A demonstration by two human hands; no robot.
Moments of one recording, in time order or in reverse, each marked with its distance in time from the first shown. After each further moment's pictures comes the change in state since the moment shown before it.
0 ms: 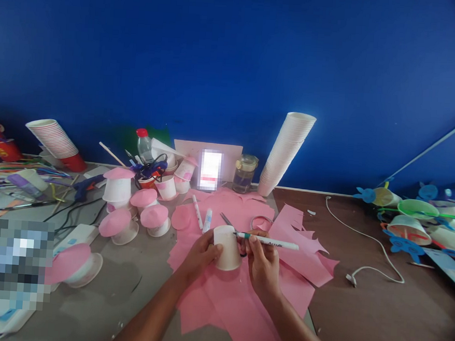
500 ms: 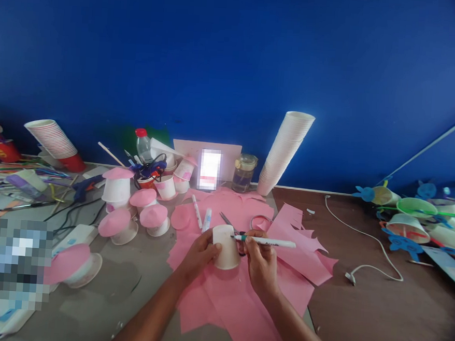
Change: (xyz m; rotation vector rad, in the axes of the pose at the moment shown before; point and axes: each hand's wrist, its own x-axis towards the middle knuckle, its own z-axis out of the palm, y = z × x) left_hand 0.001 -0.004 -0.002 0.018 0.011 -0.009; right_hand -0.002 0.002 -0.001 -0.043 -0.004 0.051
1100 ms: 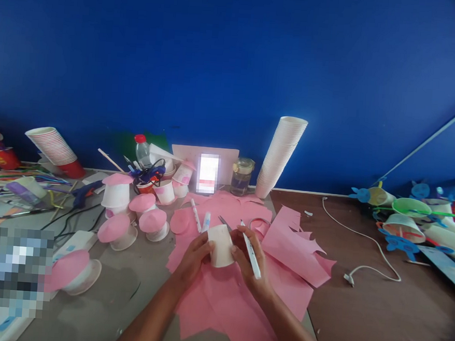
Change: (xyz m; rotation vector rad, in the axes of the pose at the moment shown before) left_hand 0.005 -0.015 -0.006 -0.212 0.040 0.010; right_hand 0.000 0.011 -0.009 -0.308 -0.216 -0.218
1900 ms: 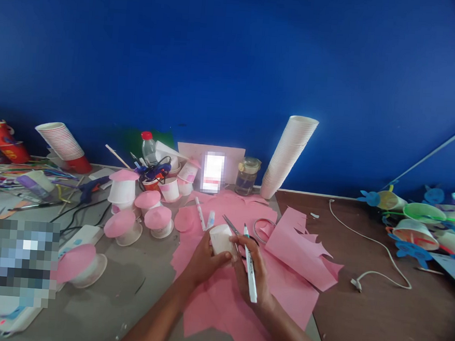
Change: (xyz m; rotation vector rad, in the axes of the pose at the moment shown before) left_hand -0.002 -0.003 0.008 0.210 0.055 0.009; right_hand -0.013 -0.002 0.010 -0.392 0.035 -0.340
